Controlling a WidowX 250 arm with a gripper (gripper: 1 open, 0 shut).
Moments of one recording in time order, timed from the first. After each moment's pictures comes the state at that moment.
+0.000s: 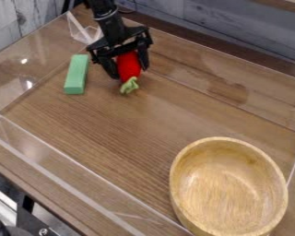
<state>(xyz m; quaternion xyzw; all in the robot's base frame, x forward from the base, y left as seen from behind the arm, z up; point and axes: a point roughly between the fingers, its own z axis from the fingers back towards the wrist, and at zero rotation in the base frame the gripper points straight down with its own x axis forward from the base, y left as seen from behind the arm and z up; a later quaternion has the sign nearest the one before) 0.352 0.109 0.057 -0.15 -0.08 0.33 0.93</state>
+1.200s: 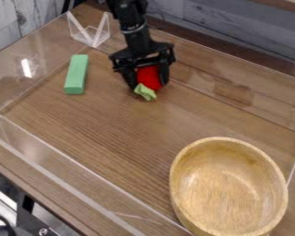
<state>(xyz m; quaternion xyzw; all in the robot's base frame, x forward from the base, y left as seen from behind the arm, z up) 0.356 0.078 0.027 -0.11 -0.06 0.26 0.96</state>
